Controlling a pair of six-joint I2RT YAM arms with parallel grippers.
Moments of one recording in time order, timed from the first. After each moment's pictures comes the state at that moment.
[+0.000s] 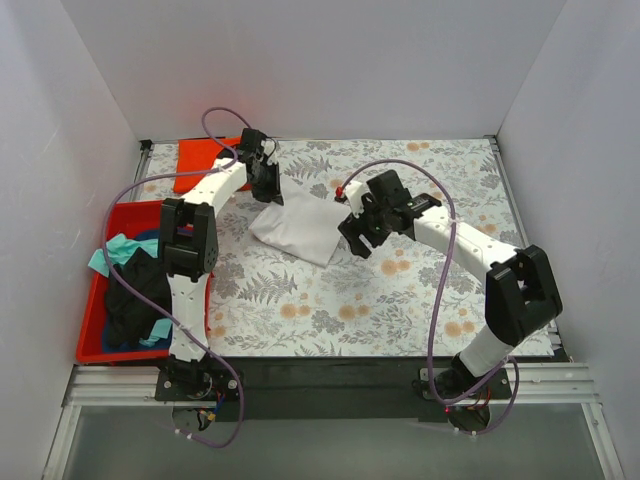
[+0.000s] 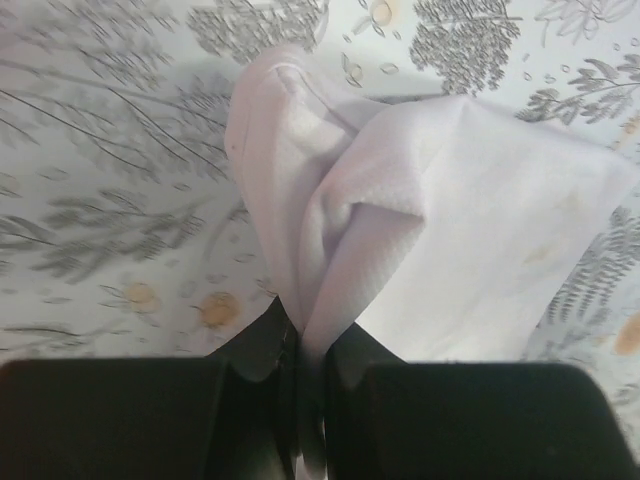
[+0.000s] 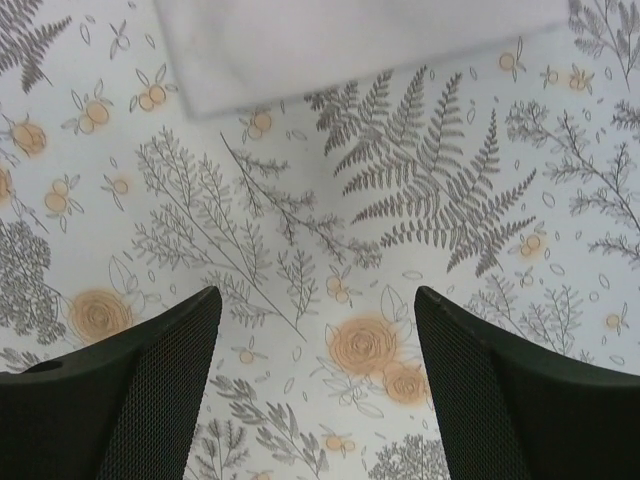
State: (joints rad) left arm -0.25 2.20 1.84 -0.70 0.26 -0.27; right arm 0.59 1.63 1.23 -0.55 -0.25 -0.31
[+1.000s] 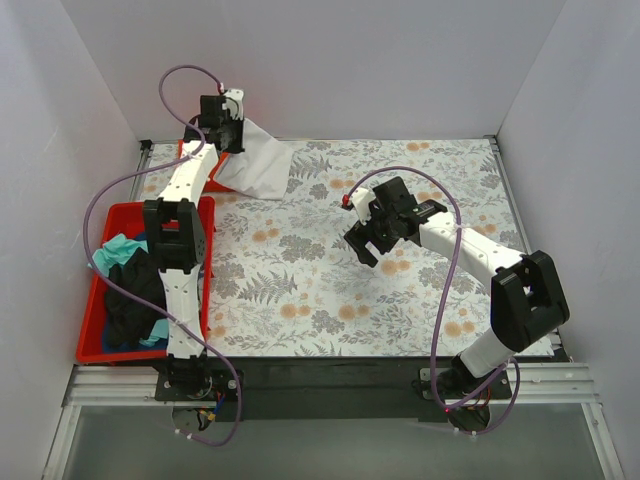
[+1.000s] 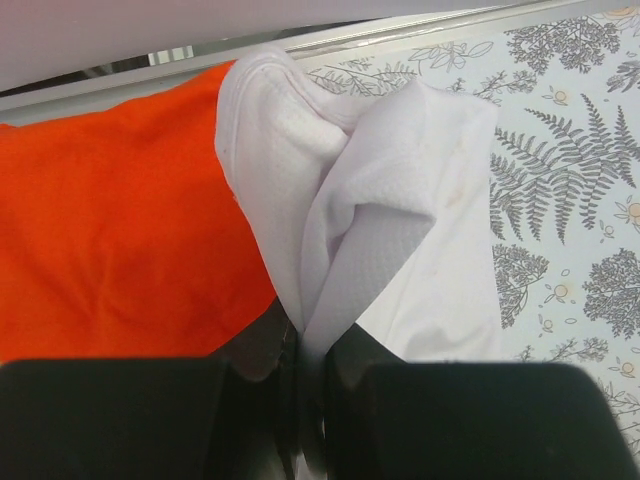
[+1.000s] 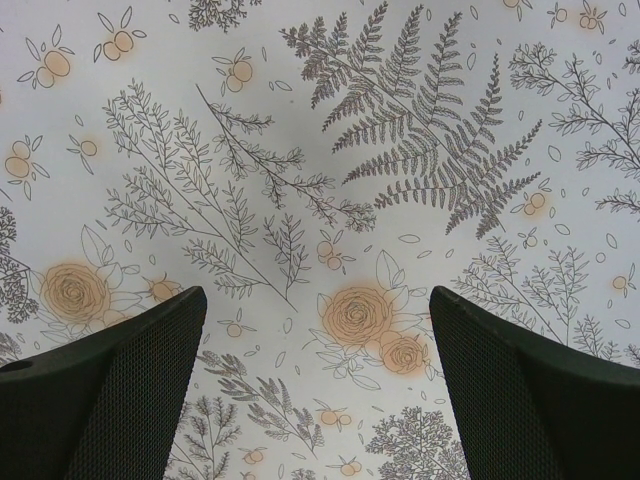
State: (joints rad) left arm -0.10 2.29 2.16 -0.50 0.07 0.06; right arm 0.56 1.57 1.15 -0.57 -0.21 -0.34
